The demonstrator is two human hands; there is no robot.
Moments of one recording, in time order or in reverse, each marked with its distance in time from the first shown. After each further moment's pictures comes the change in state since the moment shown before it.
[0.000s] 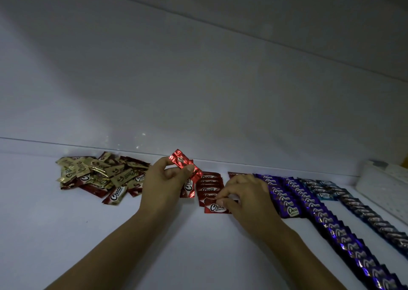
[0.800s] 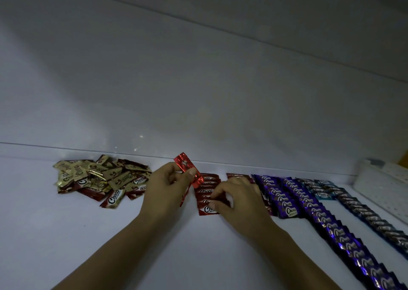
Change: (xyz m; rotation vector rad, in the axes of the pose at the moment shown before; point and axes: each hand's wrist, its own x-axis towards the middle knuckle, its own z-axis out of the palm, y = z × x) left_hand -0.005 0.000 0.004 0.073 -0.083 0.069; right_hand 0.002 0.000 0.016 0.002 0.002 0.022
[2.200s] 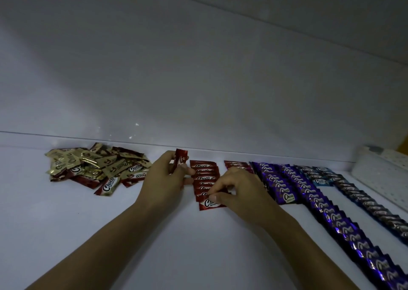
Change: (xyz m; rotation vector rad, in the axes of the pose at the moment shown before) left_hand 0.005 -0.009 0.002 0.065 -0.039 -0.128; right_hand -0.002 -0.012 -0.025 0.219 -0.188 0.030
